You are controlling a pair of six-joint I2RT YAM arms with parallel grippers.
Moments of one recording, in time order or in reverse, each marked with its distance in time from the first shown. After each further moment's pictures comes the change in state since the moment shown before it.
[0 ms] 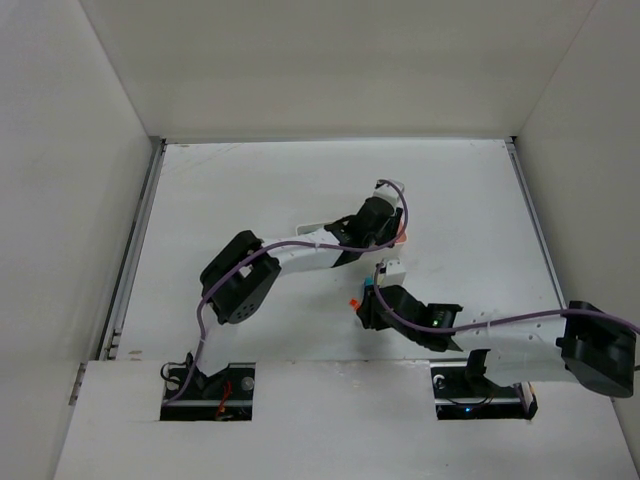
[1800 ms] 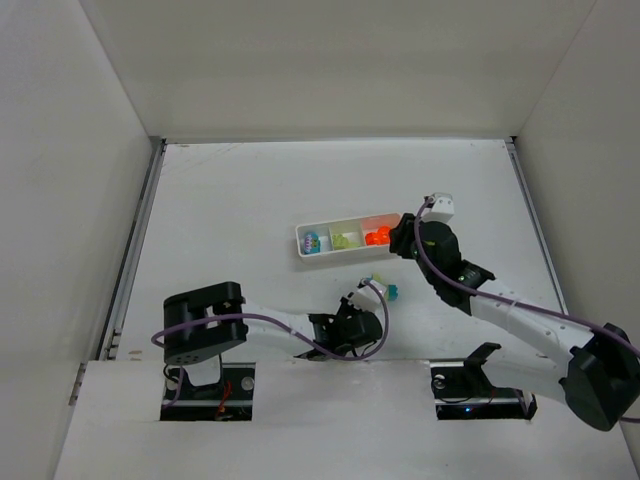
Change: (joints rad) left arm -0.468 -0.317 -0.645 0.025 -0.422 -0.211; right arm -0.491 -0.065 0.190 0.087 0.024 -0.285
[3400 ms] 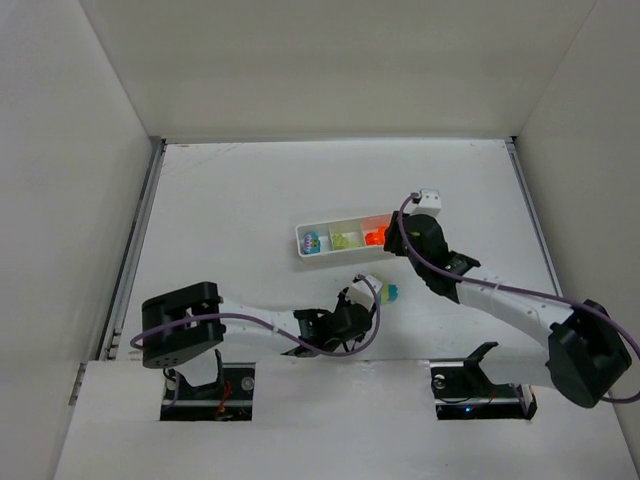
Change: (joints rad) left arm 0.045 -0.136 -0.077 0.082 0.154 0.024; right arm 0.000 0.154 0.084 -0.021 0.014 -0.026
